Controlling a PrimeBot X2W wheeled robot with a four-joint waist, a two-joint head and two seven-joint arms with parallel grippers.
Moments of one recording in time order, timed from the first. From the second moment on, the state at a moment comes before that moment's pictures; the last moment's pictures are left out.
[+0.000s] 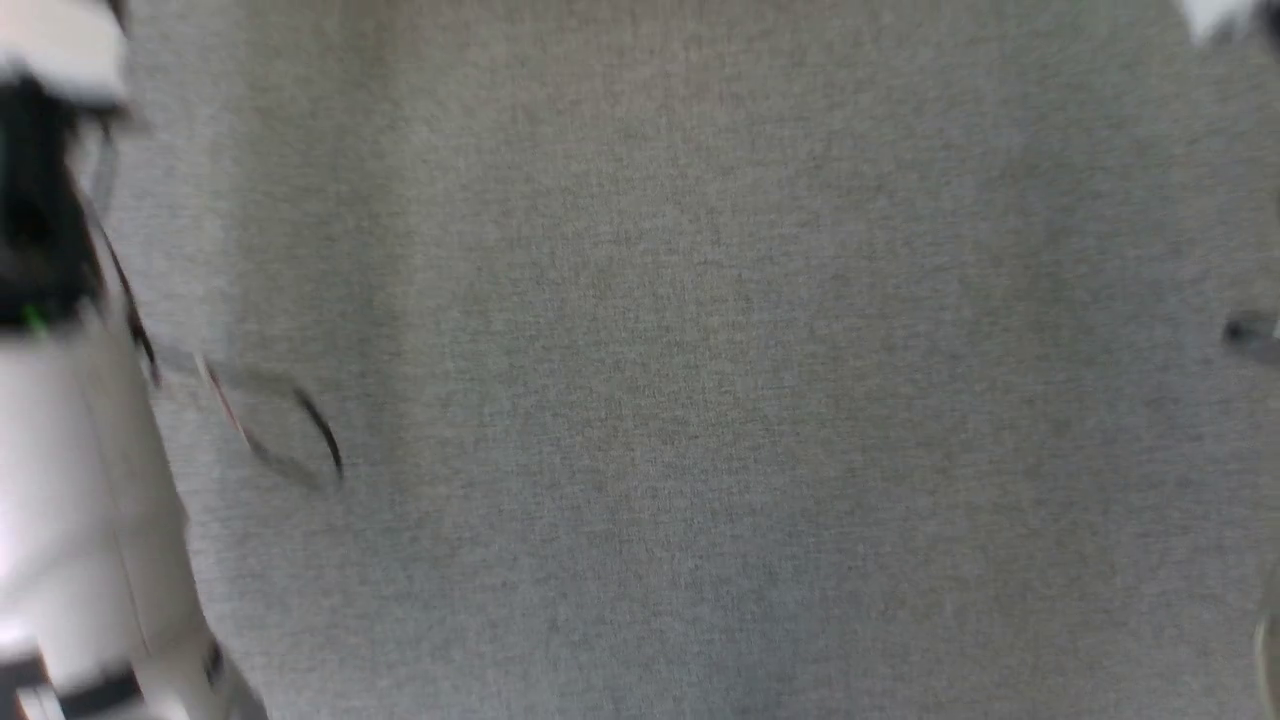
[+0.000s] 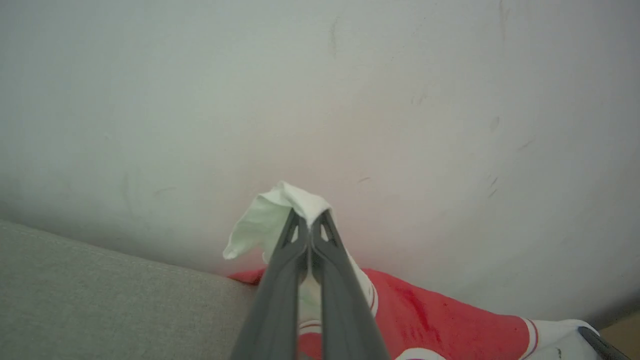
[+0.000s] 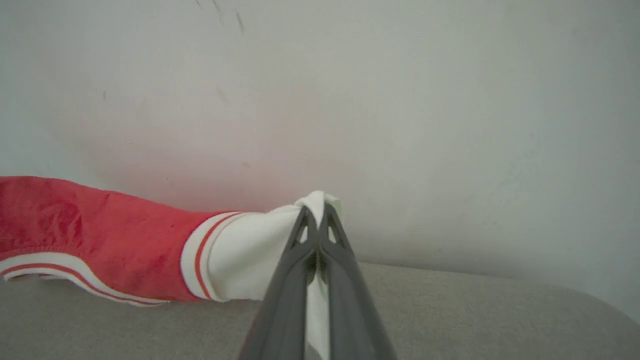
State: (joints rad) left arm -0.89 0.21 0.15 0.00 -0.69 0.02 0.28; right arm -1.03 -0.23 0.03 0.26 0.27 0.13 0.26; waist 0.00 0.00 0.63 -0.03
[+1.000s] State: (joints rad) left arm 0.31 0.16 0.05 -0.22 -0.72 -0.05 0.43; right arm 0.19 -0.05 -0.32 -0.15 0.51 0.13 0.43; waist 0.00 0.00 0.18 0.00
